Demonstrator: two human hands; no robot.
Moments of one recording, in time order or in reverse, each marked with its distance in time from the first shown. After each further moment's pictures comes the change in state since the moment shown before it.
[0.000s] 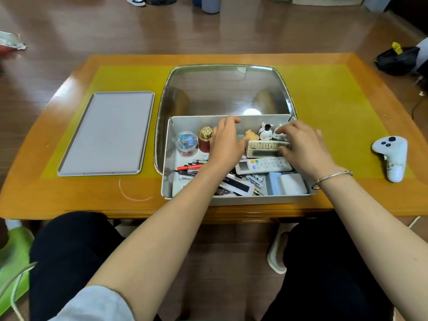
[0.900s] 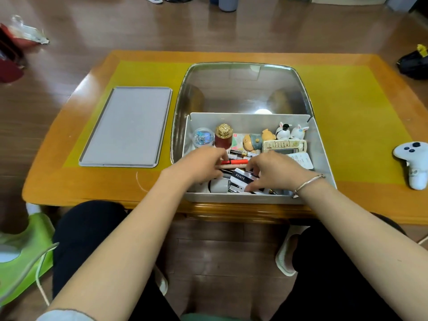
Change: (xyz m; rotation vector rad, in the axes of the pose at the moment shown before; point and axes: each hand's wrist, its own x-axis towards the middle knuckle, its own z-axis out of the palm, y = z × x) left_hand -0.037 -0.055 -0.081 0.461 -0.515 0.083; right_hand -0.004 -0.077 0.032 0.020 -0.463 -0.290
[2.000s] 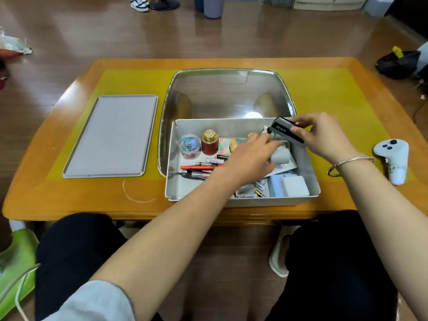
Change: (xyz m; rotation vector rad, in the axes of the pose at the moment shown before) left_hand 0.052 0.105 0.019 0.062 0.242 0.378; right_hand -0.031 0.097 -0.058 0.273 0.538 0.338
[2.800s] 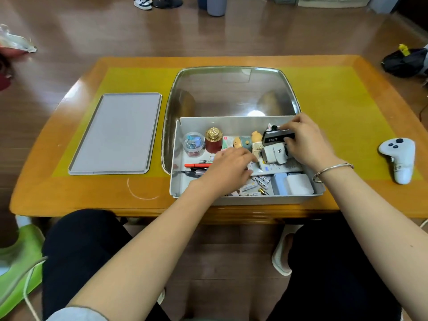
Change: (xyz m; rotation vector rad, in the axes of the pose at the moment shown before) left_hand -0.049 -0.030 0.006 -0.027 -0.014 -0.121; right_hand -0.009 -0.014 0.034 -0.183 0.016 -0.111
